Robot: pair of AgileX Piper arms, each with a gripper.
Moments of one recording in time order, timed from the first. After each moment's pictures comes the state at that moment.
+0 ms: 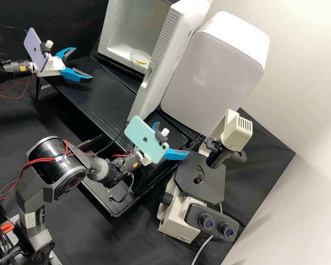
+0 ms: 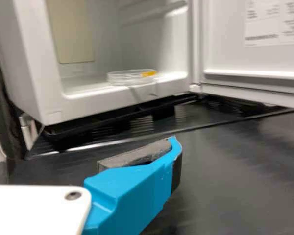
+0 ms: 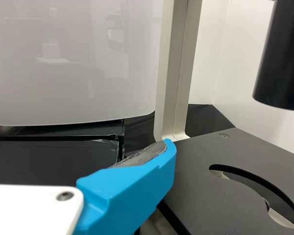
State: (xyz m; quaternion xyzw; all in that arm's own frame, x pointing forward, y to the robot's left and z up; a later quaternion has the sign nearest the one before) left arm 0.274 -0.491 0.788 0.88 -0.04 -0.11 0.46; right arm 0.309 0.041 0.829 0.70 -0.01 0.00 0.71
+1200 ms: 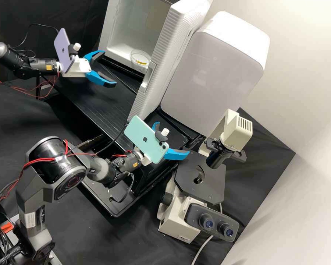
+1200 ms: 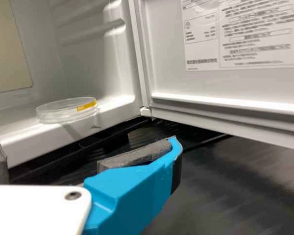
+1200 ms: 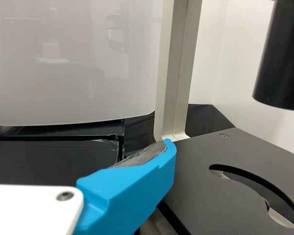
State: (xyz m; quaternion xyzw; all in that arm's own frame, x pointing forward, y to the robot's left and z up) left arm 0.340 -0.552 0.775 0.89 -0.07 -0.17 0.42; right arm 0.309 0.041 0.829 0.70 -0.01 0.00 0.71
